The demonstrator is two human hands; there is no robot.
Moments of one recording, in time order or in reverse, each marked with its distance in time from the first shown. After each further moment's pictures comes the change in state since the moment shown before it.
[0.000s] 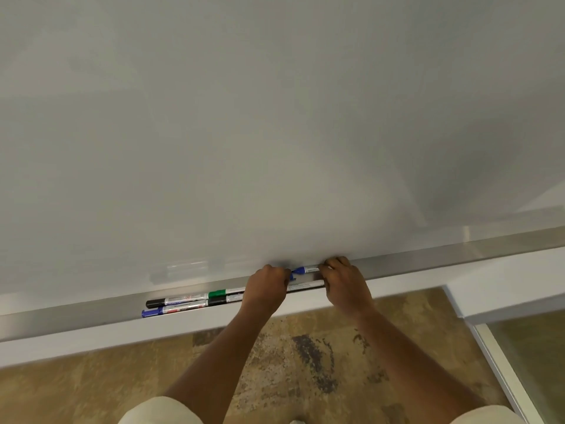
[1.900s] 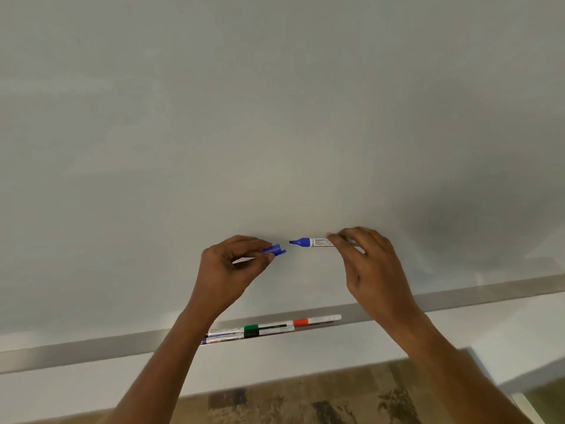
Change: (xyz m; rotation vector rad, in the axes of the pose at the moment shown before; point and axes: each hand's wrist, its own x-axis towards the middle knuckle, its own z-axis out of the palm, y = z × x) left_hand -0.121 -0.007 -0.236 -0.731 0.571 0.296; right_hand -0.050 -0.100 -0.244 0.118 0.660 -0.205
